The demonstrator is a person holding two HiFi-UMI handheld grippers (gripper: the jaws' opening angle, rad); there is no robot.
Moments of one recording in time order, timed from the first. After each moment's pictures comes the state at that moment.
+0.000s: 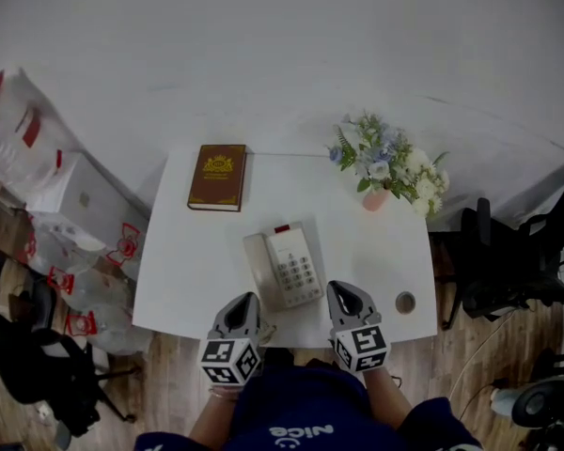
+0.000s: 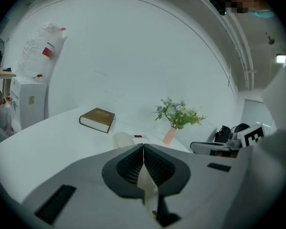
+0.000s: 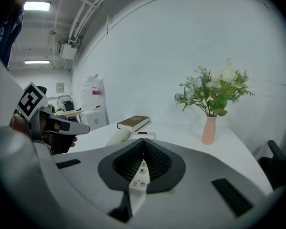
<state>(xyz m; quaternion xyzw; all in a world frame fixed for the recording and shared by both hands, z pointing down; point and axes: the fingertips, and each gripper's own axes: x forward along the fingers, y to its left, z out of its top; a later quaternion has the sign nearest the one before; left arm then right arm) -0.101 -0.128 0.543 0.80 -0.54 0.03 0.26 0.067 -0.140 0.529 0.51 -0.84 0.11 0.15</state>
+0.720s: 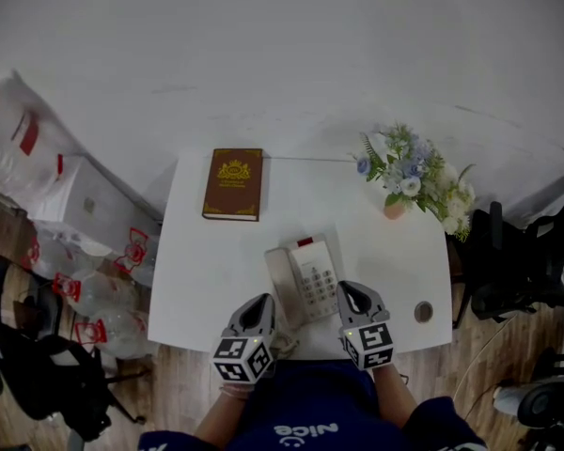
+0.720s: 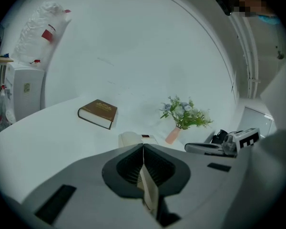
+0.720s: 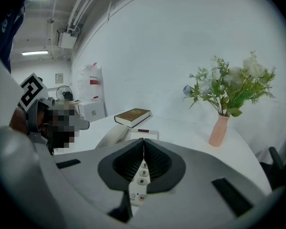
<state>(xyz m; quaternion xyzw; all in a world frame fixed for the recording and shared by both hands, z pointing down) -0.122 -0.171 0.562 0.80 -0.51 0.04 0.32 0.035 -0.186 0.551 0.51 -0.83 0.12 0.20</state>
